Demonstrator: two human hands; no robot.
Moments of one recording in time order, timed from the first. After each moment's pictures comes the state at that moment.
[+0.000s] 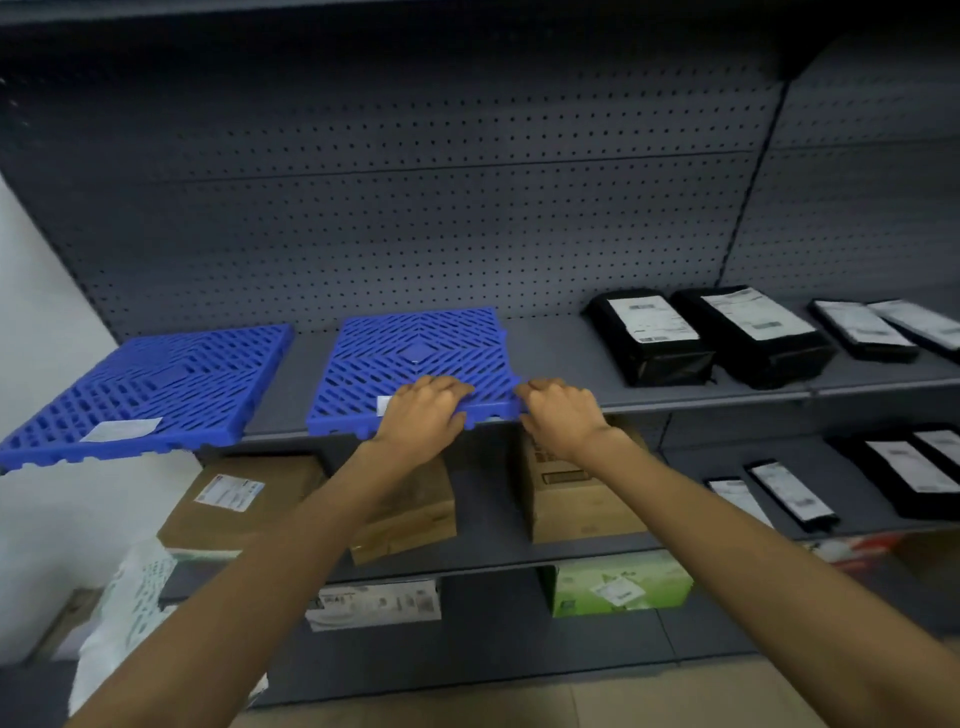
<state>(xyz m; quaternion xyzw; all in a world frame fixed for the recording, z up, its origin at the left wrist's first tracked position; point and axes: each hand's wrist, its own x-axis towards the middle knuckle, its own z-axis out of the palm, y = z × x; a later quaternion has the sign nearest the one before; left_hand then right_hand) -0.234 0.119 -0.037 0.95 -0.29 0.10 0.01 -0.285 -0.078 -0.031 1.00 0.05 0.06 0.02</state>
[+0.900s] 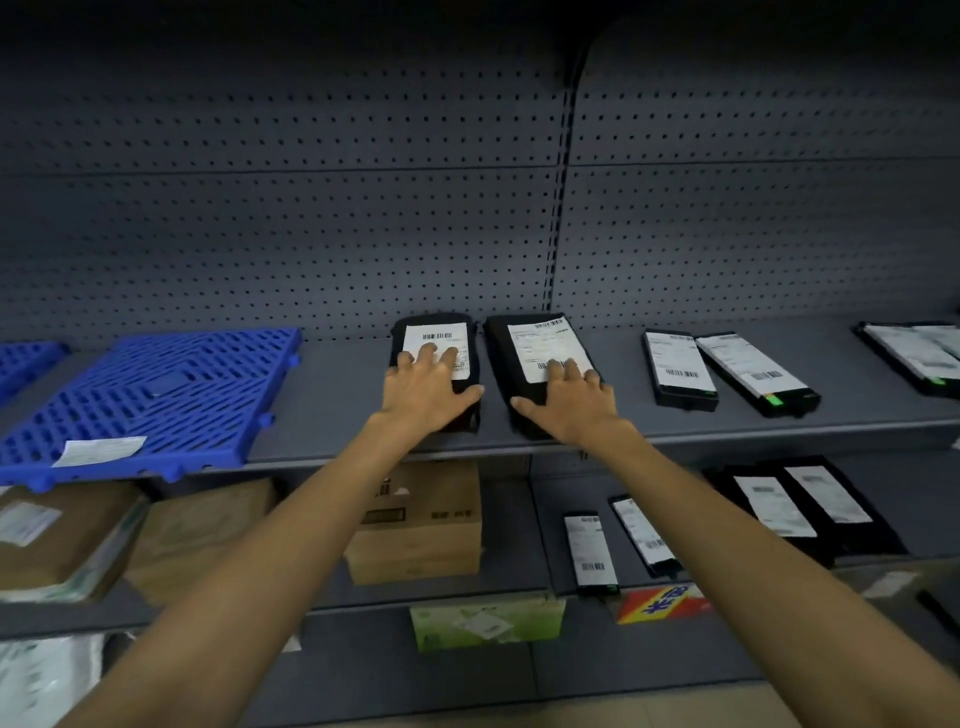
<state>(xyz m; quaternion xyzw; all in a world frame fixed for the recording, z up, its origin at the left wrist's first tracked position) -0.221 -0.262 -0.015 0.99 -0.15 0.05 0.04 -0.274 -0.449 -0.023 0.99 -0.11 -0.02 -0.05</state>
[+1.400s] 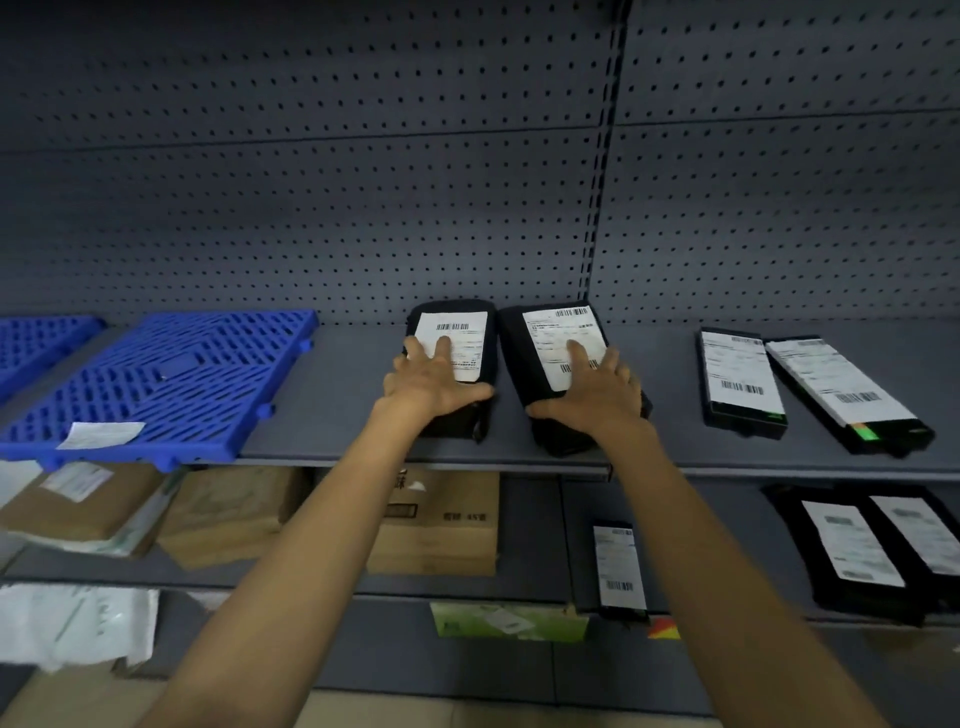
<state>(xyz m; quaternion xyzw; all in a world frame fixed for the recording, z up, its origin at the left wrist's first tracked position) -0.182 -0.287 -0.019 0.99 0.00 -0.10 0.08 -0.219 -0.479 -0.038 0.98 -0.11 -0.06 -0.14</state>
